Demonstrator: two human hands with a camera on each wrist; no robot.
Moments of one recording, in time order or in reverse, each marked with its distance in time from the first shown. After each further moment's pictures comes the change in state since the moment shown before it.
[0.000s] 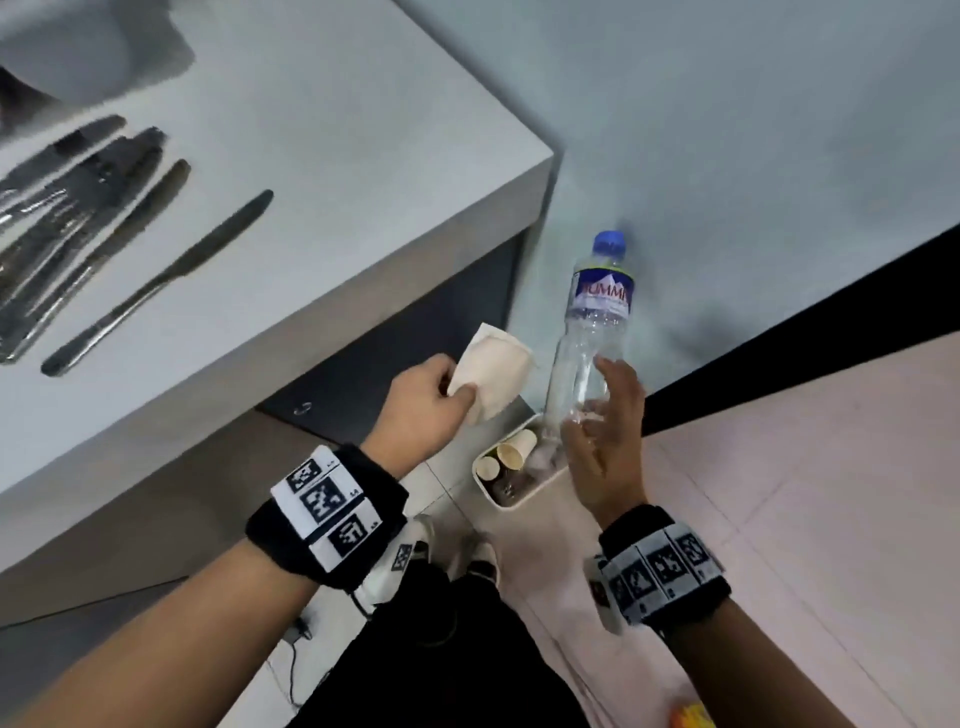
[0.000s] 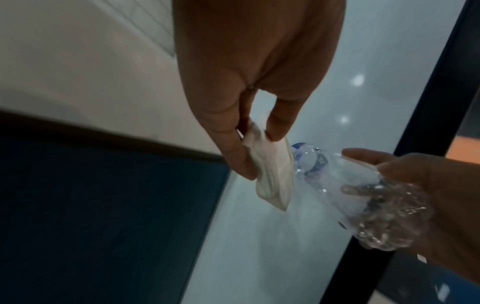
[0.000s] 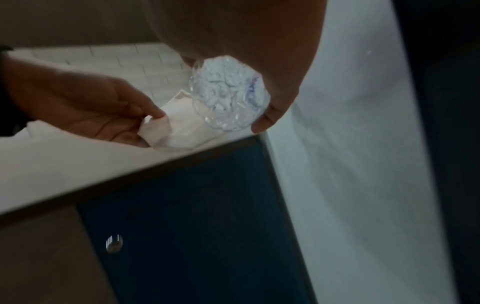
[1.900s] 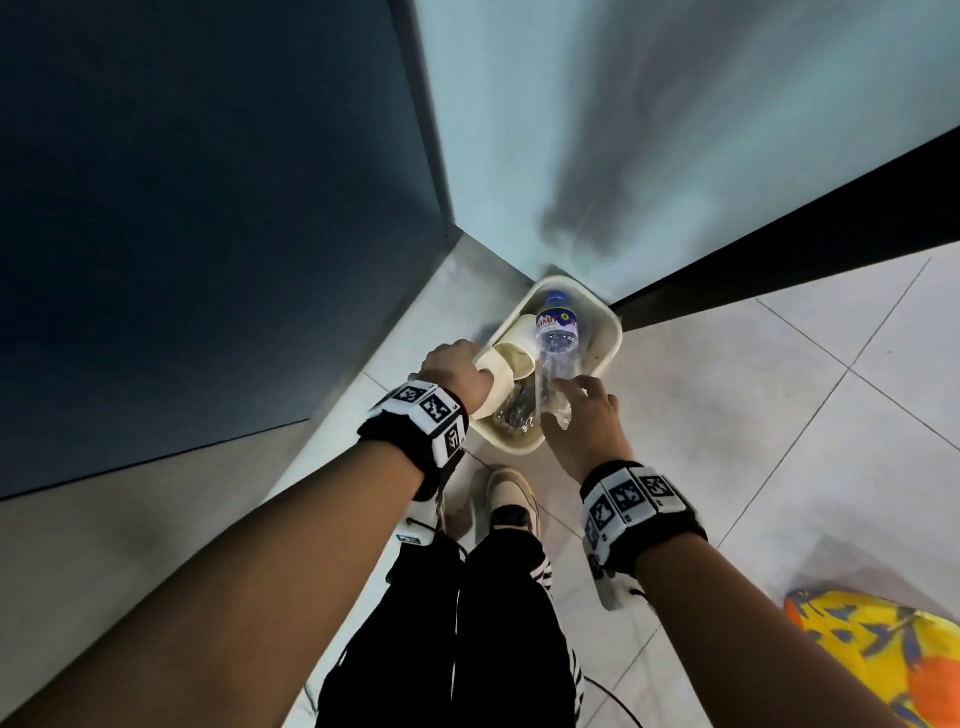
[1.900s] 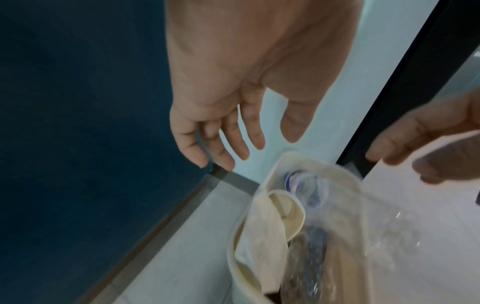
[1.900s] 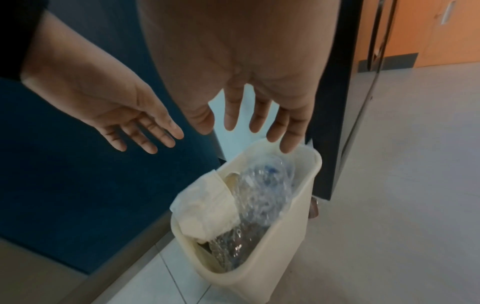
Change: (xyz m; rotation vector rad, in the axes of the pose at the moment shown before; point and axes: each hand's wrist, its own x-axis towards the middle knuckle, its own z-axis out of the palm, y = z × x) left_hand 0.231 -0.263 0.310 0.496 -0.402 -0.274; right_hand -0.048 0.384 0.141 -0.465 -0.326 0.784
